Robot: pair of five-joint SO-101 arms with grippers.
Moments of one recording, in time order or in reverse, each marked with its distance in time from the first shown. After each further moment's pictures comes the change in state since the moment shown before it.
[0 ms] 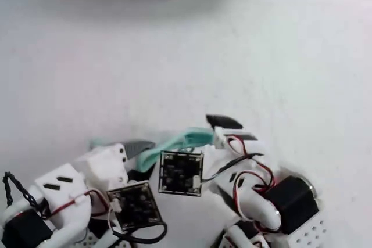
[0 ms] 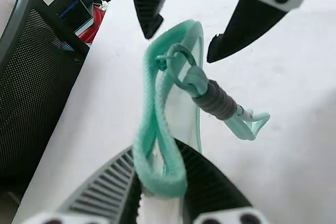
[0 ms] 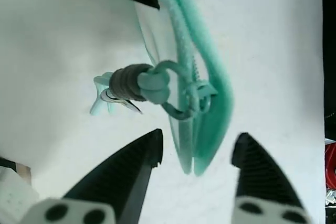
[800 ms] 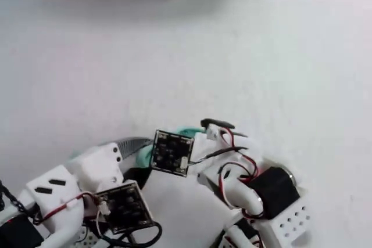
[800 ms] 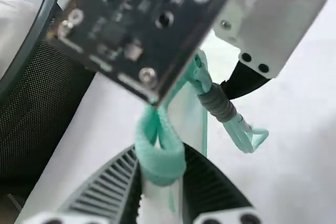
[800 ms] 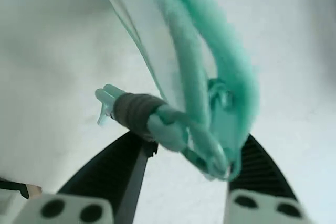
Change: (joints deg) left arm 0.2 0.0 -3.7 -0.6 3.2; right arm -0.9 -0.1 9.1 -7.7 -10.0
